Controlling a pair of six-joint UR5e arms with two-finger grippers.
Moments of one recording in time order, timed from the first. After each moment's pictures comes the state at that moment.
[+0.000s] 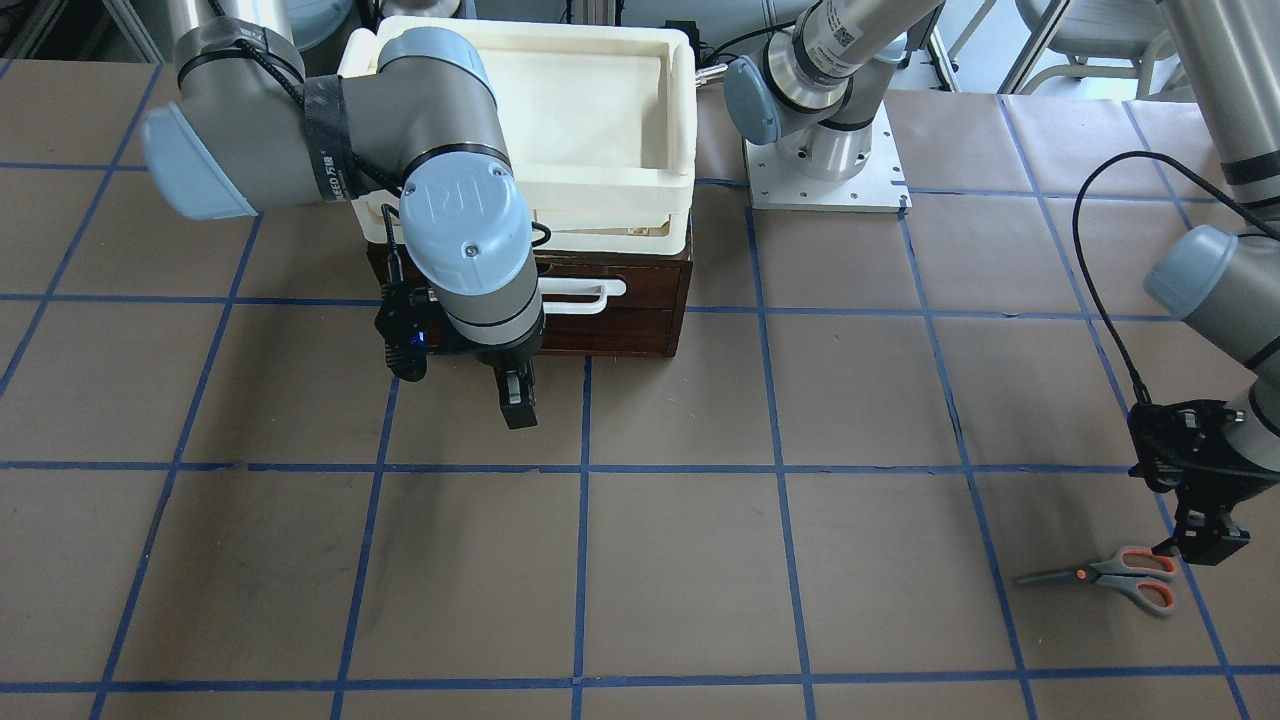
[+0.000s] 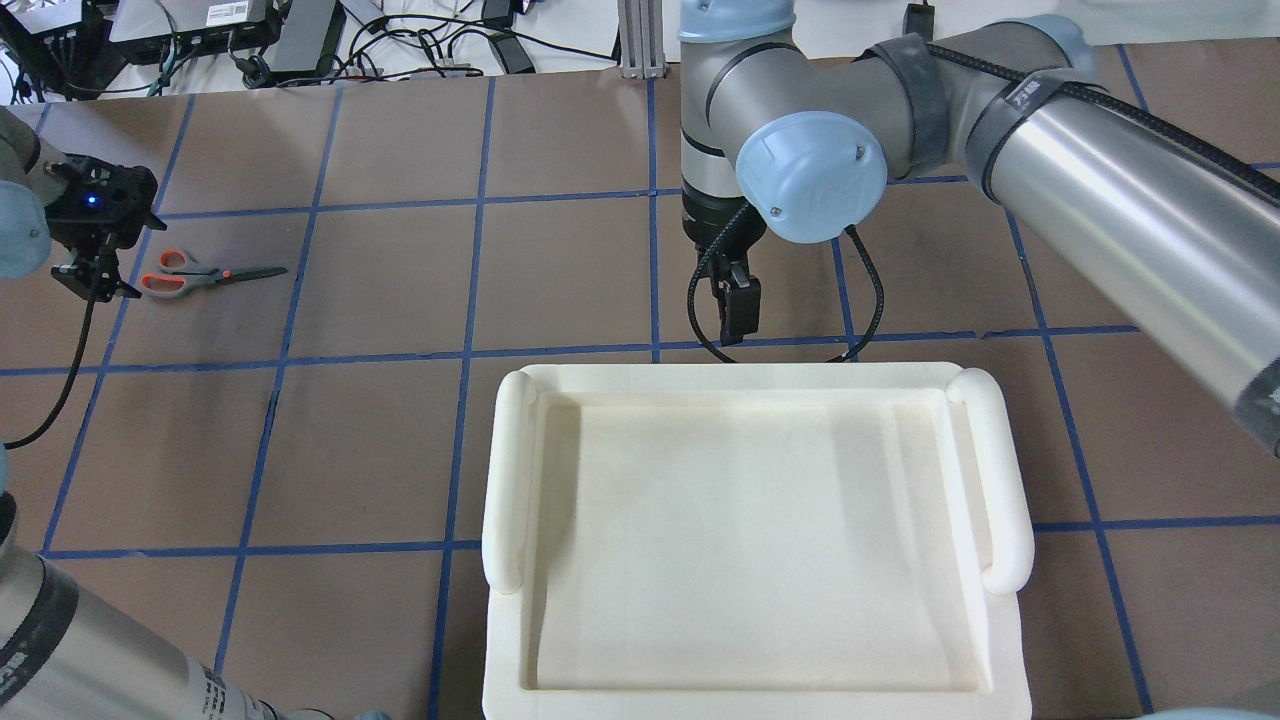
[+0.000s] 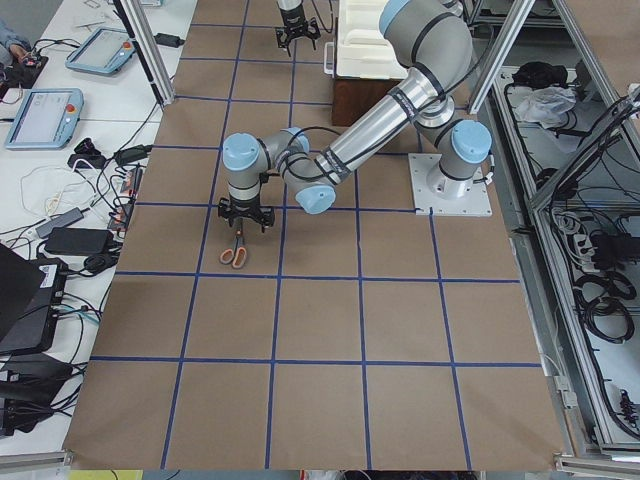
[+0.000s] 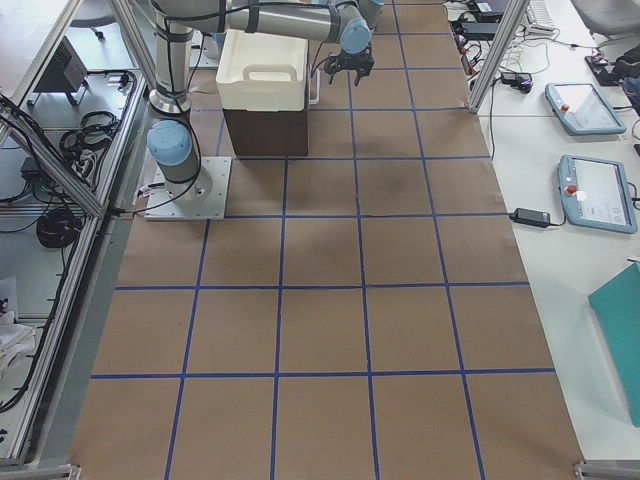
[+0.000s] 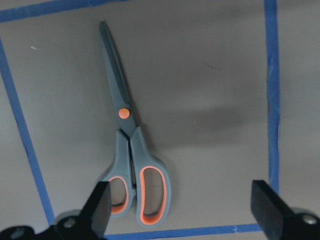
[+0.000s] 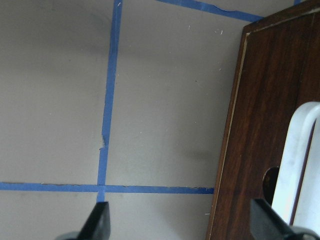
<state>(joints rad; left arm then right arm) -1.01 -2.09 -1.59 -0.95 1.57 2.26 1.86 -1.21 1.51 -1.66 -1.50 1.74</state>
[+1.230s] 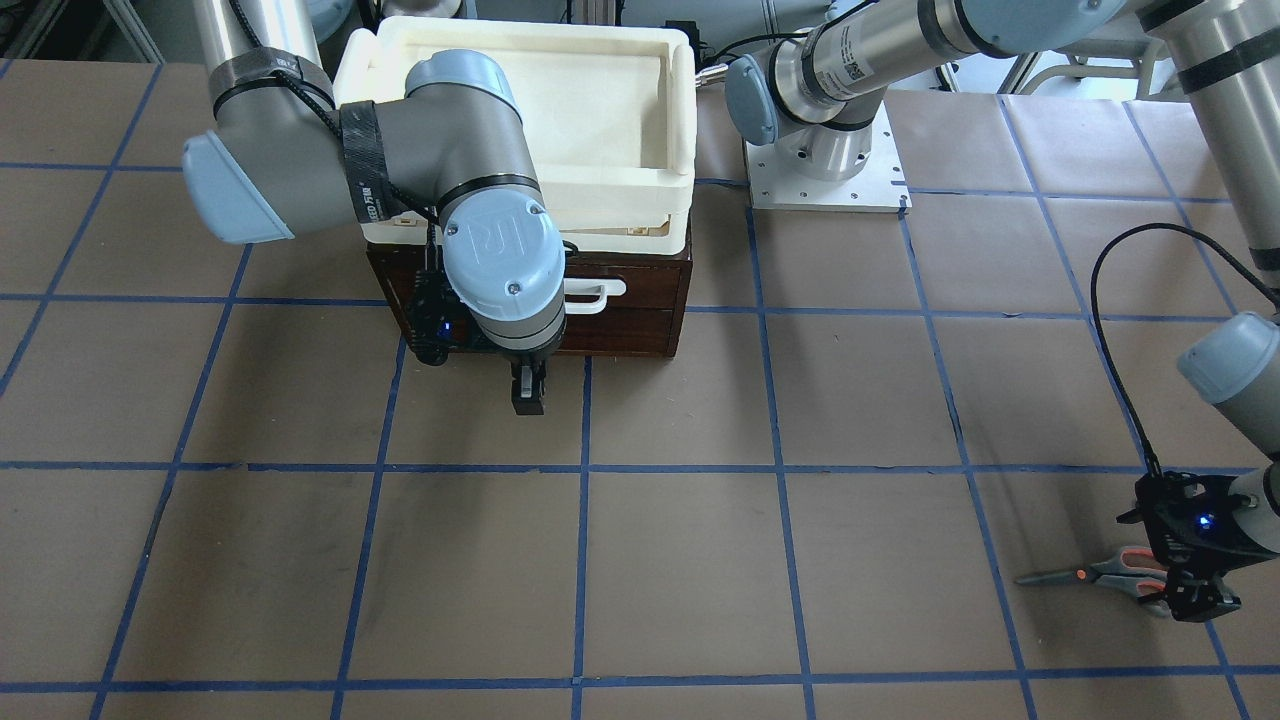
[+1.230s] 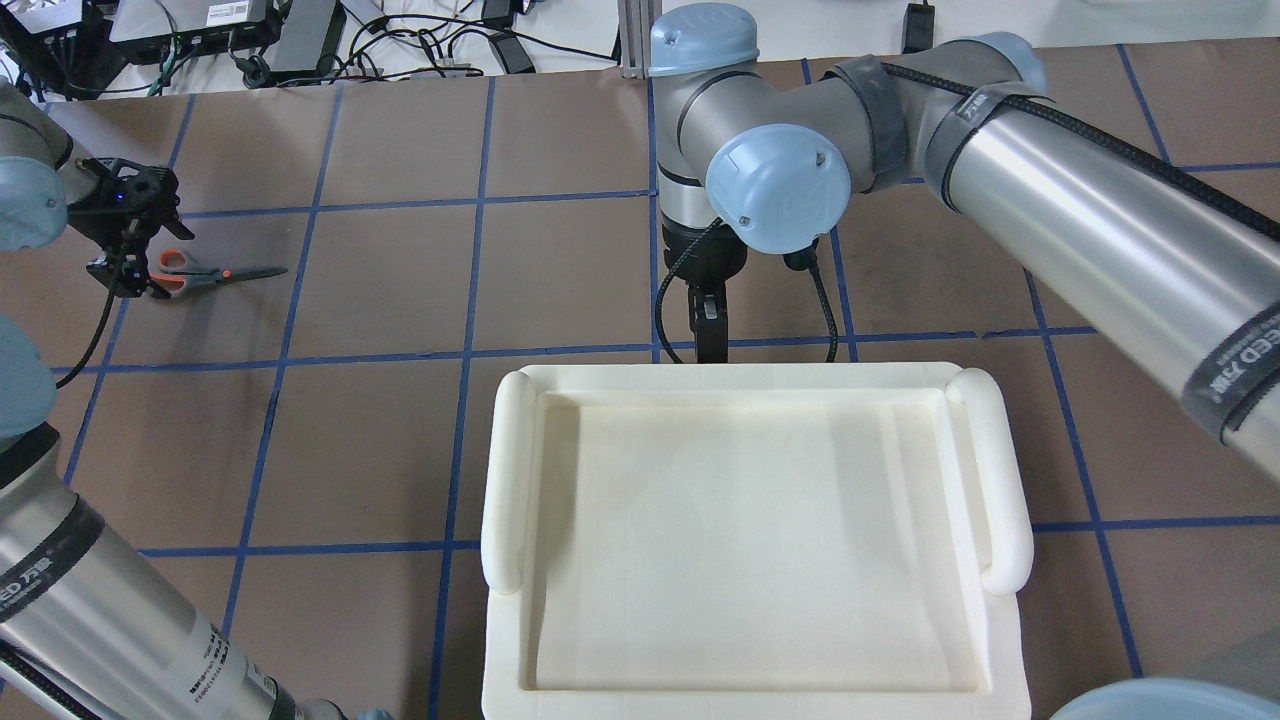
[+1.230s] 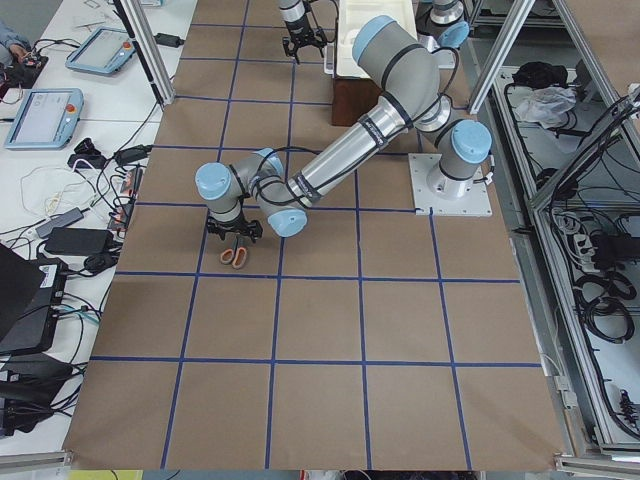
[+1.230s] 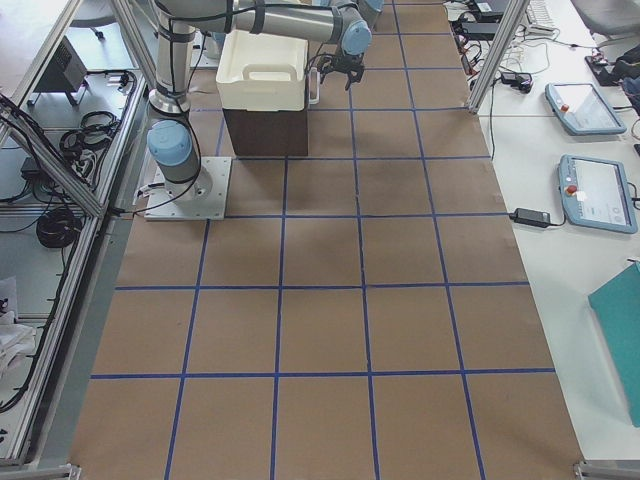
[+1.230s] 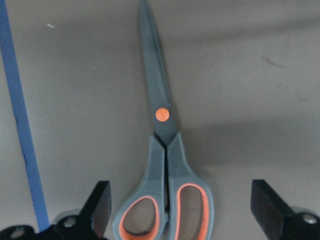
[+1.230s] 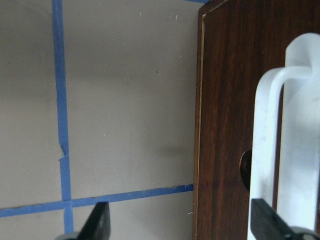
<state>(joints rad) -1.03 -2.27 -1.37 -1.08 1.55 2.19 1.89 -1.18 1.50 -1.58 -1.50 1.86</state>
